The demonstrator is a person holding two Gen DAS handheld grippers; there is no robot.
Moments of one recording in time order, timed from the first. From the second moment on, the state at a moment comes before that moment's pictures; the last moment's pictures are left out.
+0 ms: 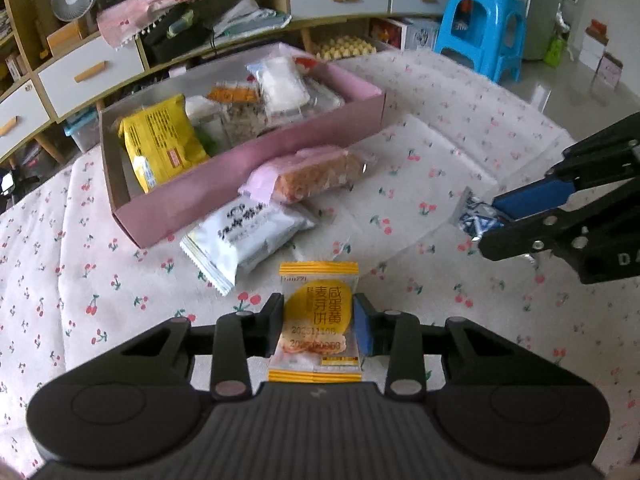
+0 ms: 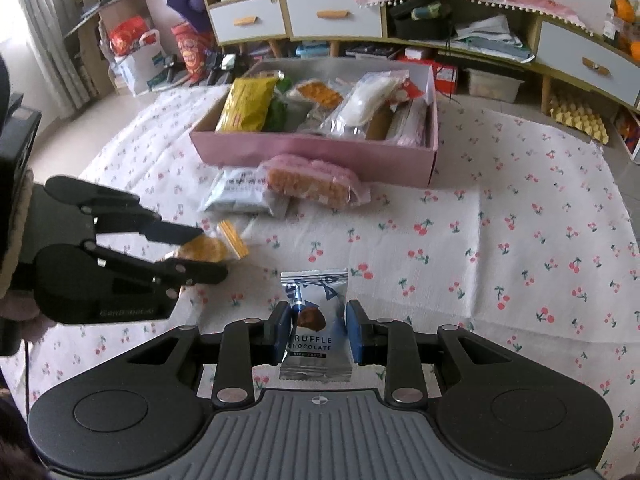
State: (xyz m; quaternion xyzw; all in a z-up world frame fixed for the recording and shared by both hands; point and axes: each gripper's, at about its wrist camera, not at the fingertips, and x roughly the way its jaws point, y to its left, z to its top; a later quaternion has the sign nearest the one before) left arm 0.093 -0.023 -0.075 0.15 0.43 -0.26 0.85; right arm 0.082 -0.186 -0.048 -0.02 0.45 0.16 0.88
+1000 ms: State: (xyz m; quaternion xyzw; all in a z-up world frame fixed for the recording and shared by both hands) left arm 0.151 -0.003 -0.031 -0.01 0.37 -0.18 0.91; right arm 0.162 -0.188 -0.011 0.16 0.39 0.10 0.90
